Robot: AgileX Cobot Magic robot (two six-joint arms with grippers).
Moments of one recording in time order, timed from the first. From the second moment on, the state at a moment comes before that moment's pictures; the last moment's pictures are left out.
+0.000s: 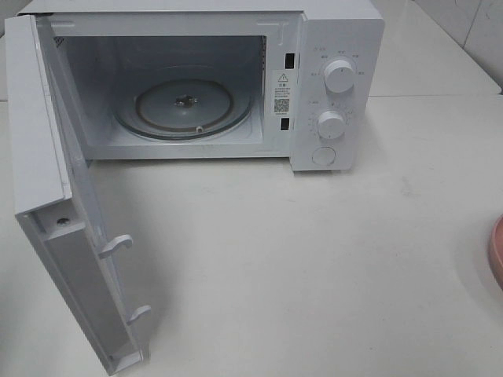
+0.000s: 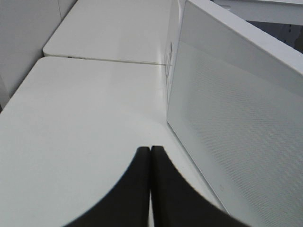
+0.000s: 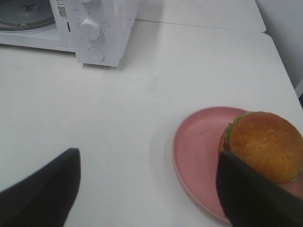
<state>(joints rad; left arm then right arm) 0.10 0.34 -0.33 -0.26 0.43 0.20 0.09 0.00 -0.50 -0.01 0.99 0.00</state>
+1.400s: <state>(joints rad) 0.09 1.28 -0.22 0.64 -0.81 -0.44 0.09 0.00 -0.50 -0.01 0.99 0.00</state>
